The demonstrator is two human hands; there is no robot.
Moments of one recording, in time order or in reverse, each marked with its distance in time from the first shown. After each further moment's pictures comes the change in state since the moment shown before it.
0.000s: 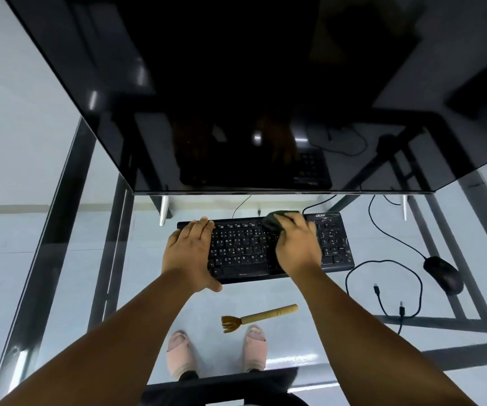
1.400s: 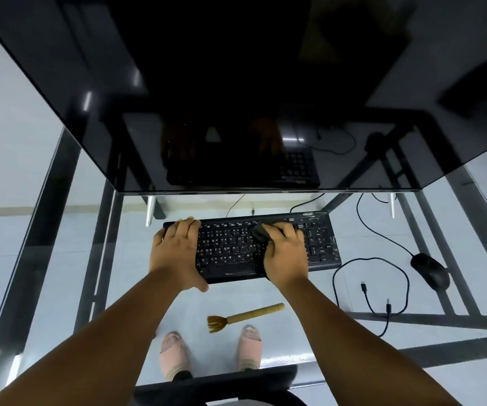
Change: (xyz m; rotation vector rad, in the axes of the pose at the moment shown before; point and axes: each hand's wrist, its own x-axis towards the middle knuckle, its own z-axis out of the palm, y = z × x) left_hand -0.001 0.009 -0.008 0.024 -0.003 -0.042; right_hand -0.021 0.014 0.009 0.078 0.078 -0.087
